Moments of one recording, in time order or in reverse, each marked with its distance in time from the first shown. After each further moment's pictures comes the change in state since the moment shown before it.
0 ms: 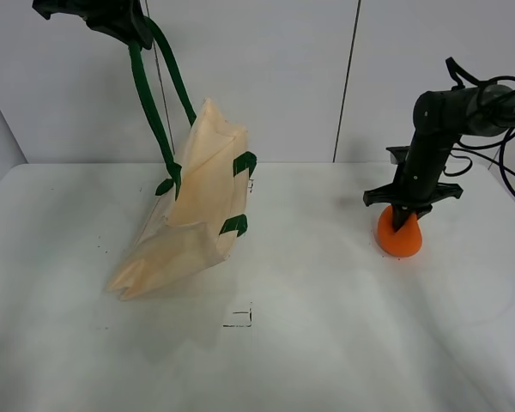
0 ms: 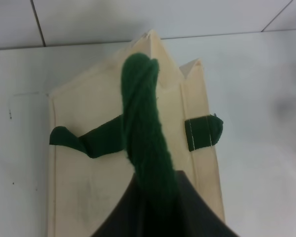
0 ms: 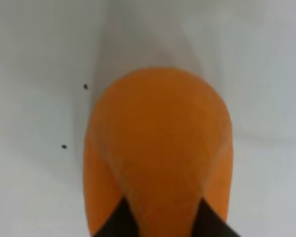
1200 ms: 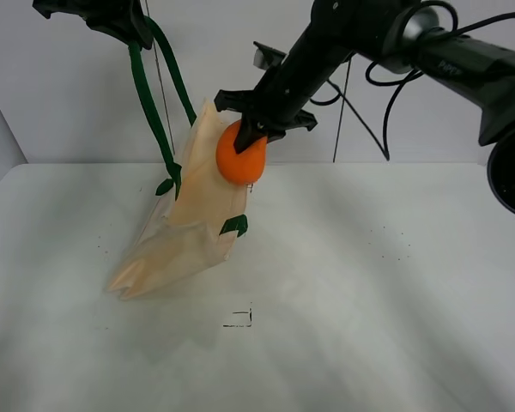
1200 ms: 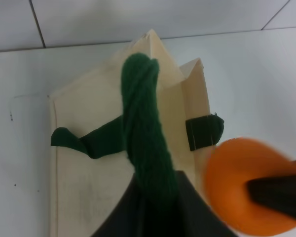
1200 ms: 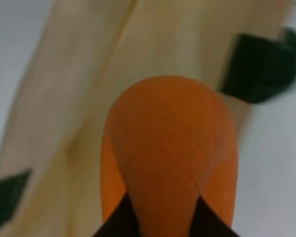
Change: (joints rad) left arm 0.000 0.000 0.000 -0.001 0.000 0.014; right arm 0.380 0.017 -0.492 0.518 0.071 -0.042
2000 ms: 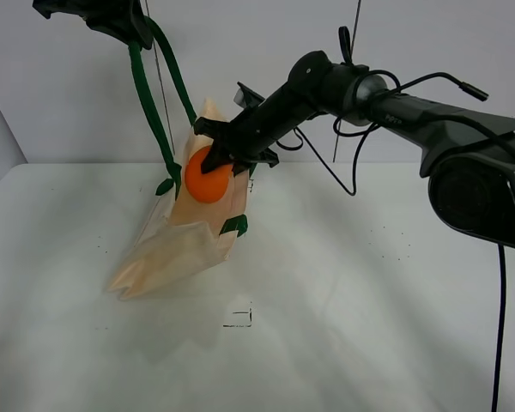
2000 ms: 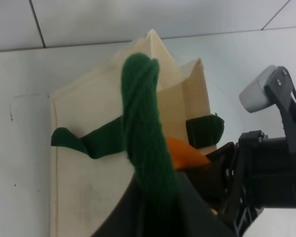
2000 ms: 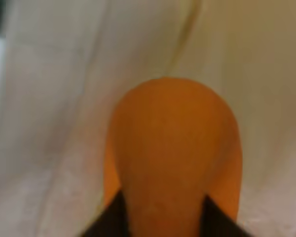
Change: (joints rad) left arm 0.000 0.000 0.000 -0.001 0.000 0.000; right arm 0.001 0.160 0.000 0.259 -0.171 -0.122
